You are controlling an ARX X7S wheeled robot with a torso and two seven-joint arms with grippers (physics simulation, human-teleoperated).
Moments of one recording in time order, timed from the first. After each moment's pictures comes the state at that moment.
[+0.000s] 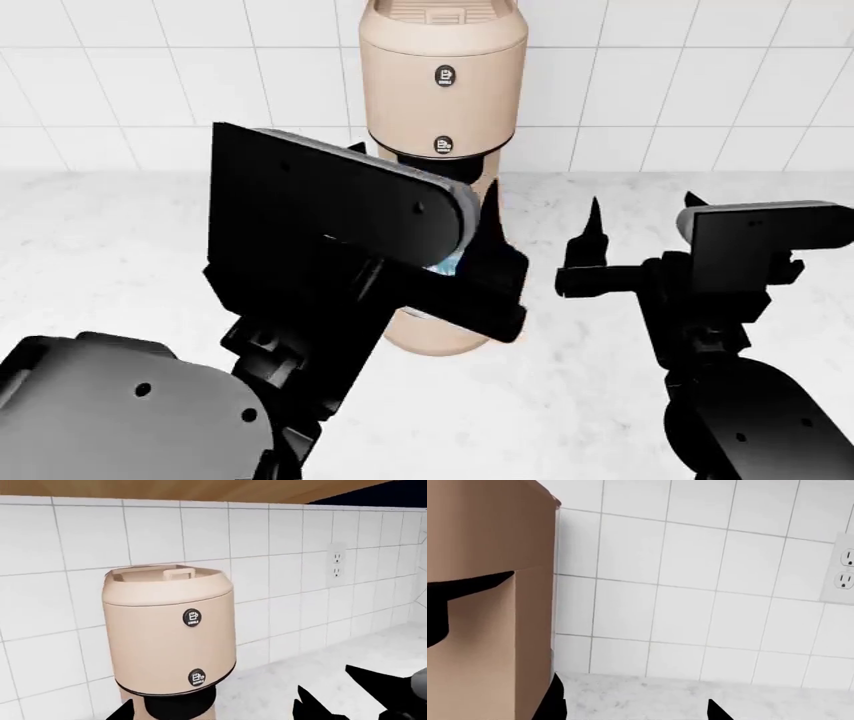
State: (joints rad) left arm -0.98 -0.08 0.14 0.76 -1.70 -1.42 -1.32; right arm 0.45 0.31 -0.03 -0.64 0.30 0.93 0.22
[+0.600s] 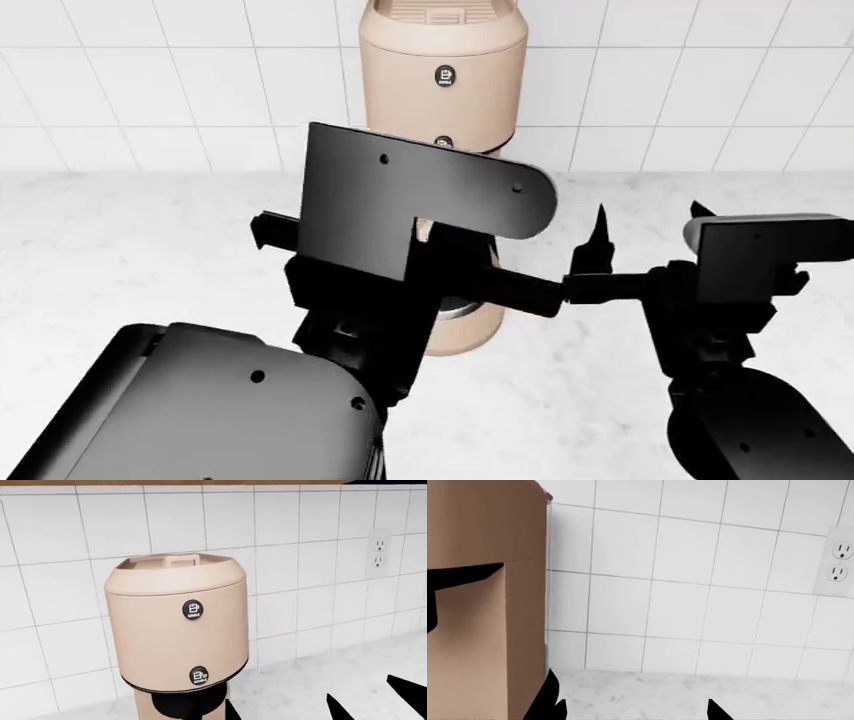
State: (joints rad) left arm -1.02 -0.03 0.38 0.69 -1.53 -1.29 -1.46; right arm 0.41 0.31 -0.01 -0.63 0.31 0.89 0.23
